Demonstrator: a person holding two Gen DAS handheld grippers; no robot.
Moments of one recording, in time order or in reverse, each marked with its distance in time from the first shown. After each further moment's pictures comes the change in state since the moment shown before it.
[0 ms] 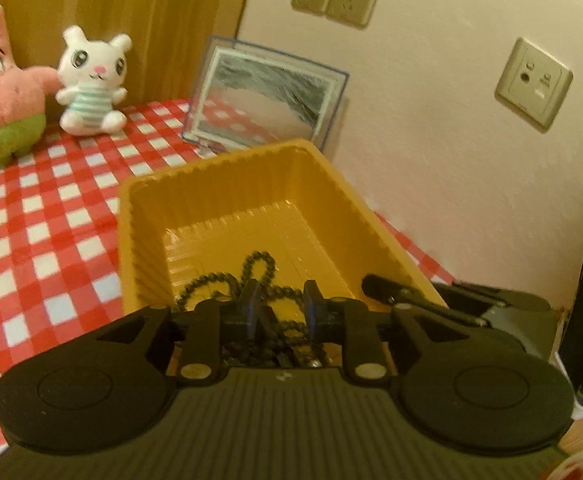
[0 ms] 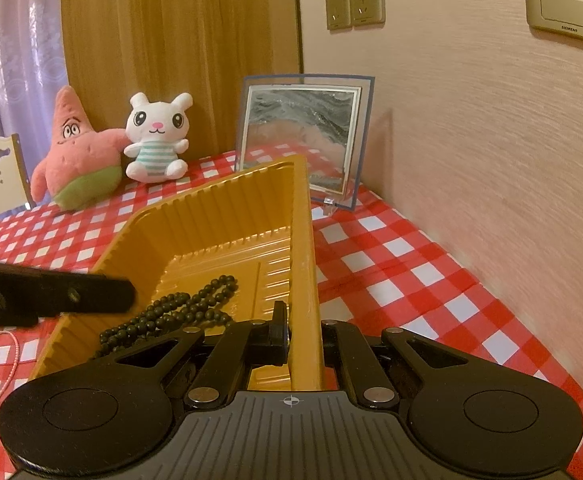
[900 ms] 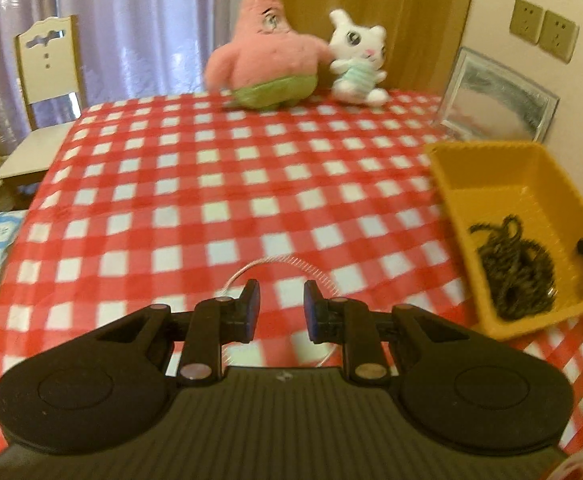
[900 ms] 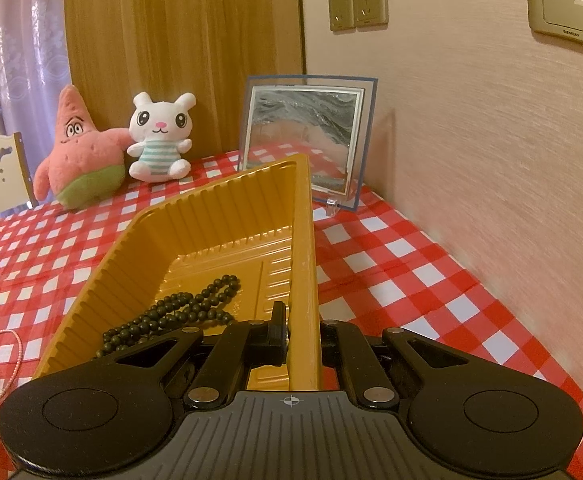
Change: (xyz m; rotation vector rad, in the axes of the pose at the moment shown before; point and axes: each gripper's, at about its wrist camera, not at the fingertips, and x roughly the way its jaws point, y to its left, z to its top) left arm -0.117 0.144 -0.069 -0.200 0.028 0.505; right arm -0.003 0.001 0.002 -0.004 0.006 0.005
